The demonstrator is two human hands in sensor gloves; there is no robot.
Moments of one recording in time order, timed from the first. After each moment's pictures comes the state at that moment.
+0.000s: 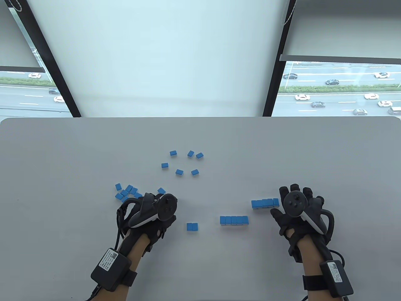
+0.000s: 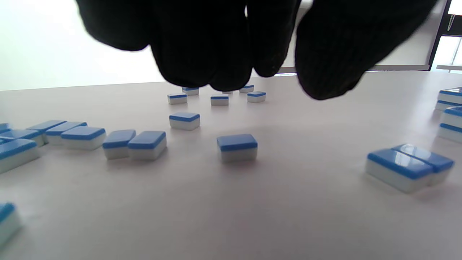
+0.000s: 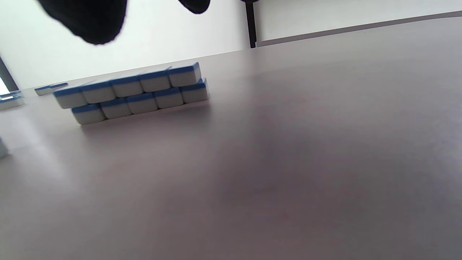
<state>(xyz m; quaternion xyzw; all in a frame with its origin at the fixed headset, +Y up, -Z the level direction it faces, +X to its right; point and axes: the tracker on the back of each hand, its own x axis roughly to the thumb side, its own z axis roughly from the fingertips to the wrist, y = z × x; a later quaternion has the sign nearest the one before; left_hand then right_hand) -0.169 -0.711 -0.354 -0.06 -0.14 -0.02 0.99 0.246 -0.739 -0.348 -0.07 0.06 0.99 0.10</state>
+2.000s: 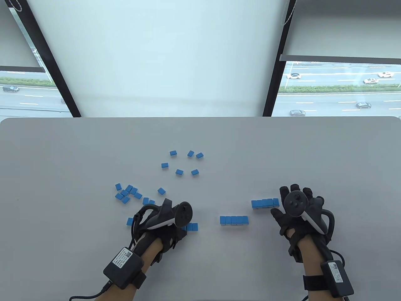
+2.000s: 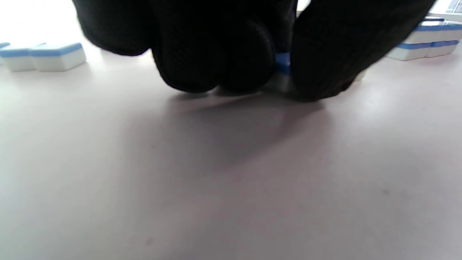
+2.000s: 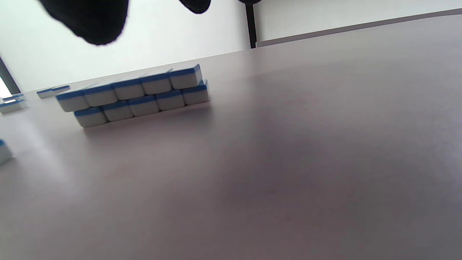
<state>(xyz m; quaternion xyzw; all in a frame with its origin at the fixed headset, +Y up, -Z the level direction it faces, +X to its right) -0.130 -0.748 -0.349 -0.15 -0.20 -0.04 0.97 0.248 -0.741 -0.349 -0.07 0.06 0.99 0.10</state>
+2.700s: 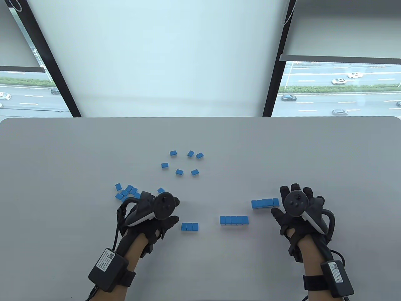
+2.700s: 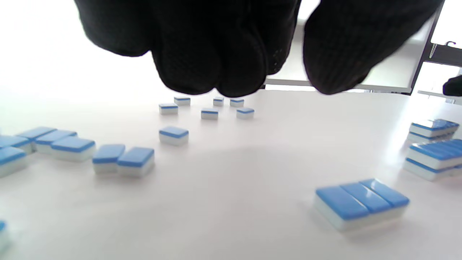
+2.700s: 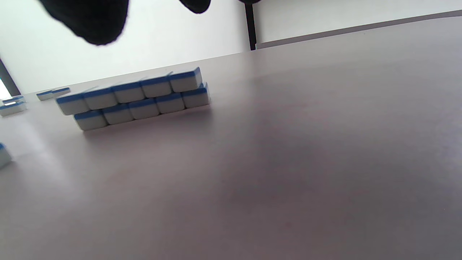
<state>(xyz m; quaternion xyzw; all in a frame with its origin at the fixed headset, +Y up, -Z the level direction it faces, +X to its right) -0.180 -0.687 -0.349 -0.04 -0.15 0.03 0.99 0.248 -0.740 -0.350 -0.07 0.05 0.99 0.11</state>
